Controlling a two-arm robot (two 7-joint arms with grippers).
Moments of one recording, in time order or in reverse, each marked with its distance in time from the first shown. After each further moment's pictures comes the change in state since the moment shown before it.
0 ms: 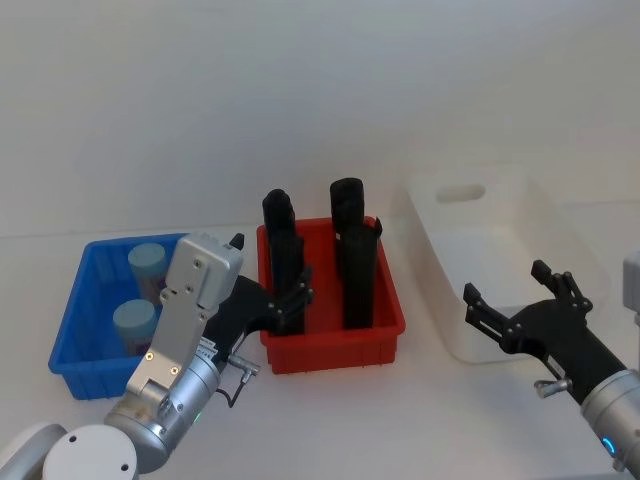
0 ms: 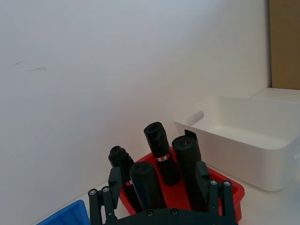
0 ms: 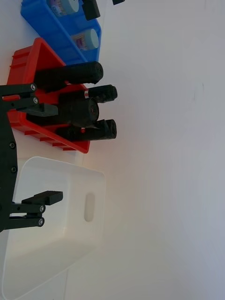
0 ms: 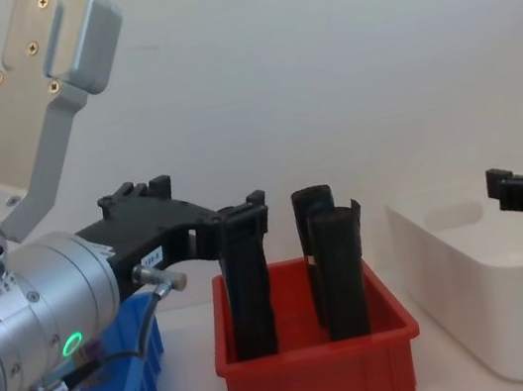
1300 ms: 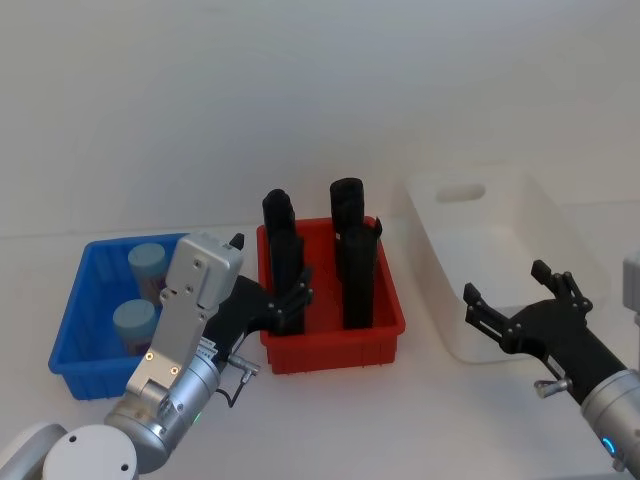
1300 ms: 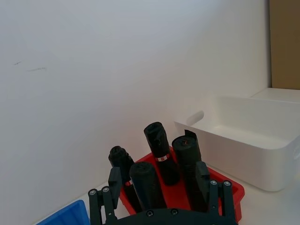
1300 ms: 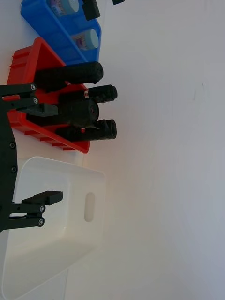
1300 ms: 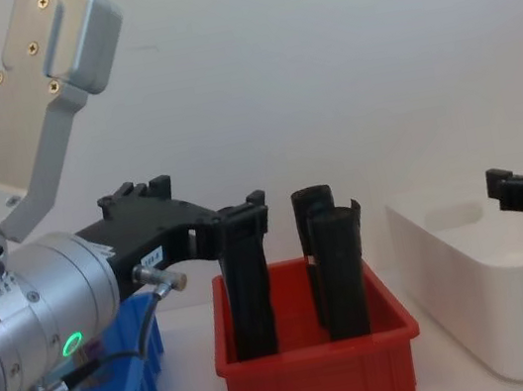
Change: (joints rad) left arm 0.000 0.000 0.000 0.000 0.000 0.000 0.000; right arm 0.000 0.000 0.000 0.000 0.000 0.000 0.000
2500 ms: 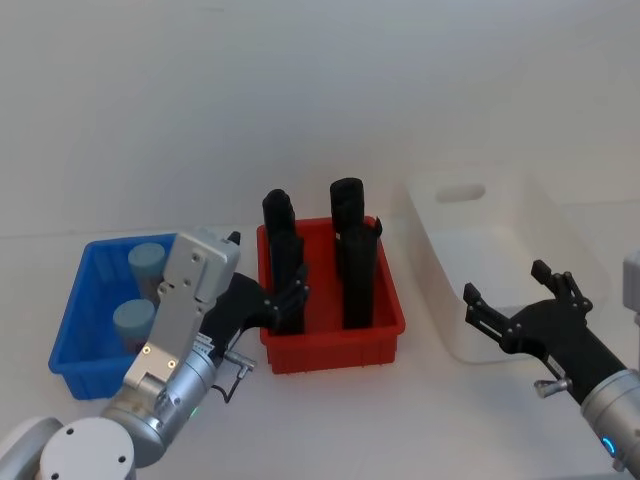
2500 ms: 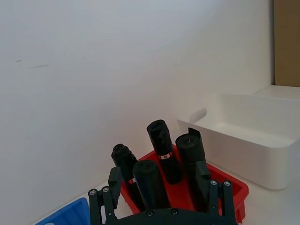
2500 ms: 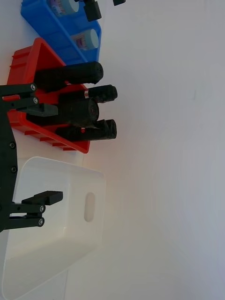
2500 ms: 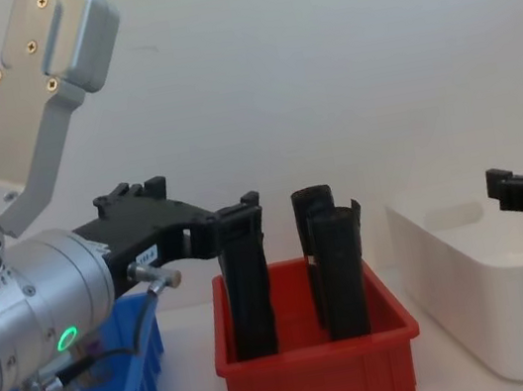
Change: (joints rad) left arm -0.007 -0.001 -0.007 0.003 -0.001 0.017 -0.002; right arm 0.000 0.000 0.000 0.000 0.000 0.000 0.000
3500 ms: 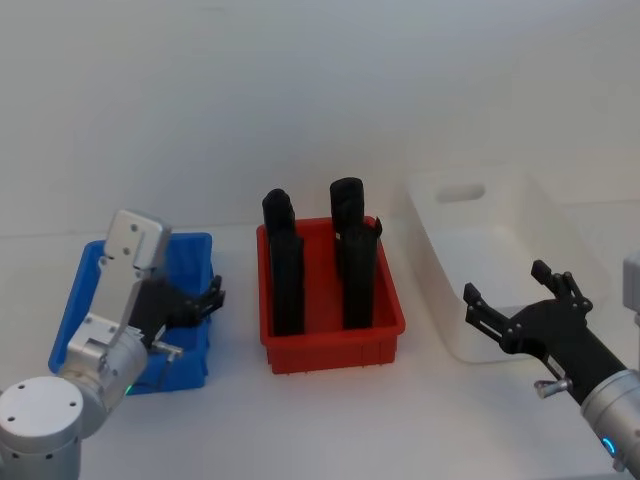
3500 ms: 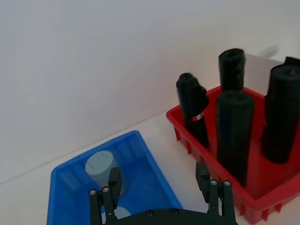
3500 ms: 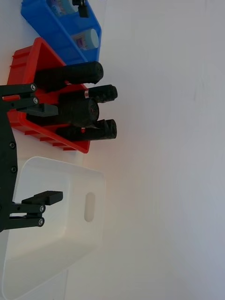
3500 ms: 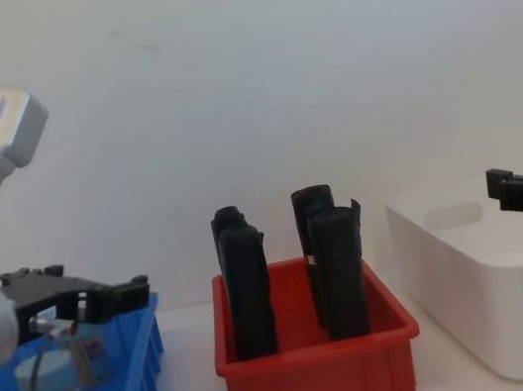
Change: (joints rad) left arm -0.082 0.015 -0.095 0.160 -0.052 0.199 0.010; right arm 0.000 0.000 0.000 0.000 0.000 0.000 0.000
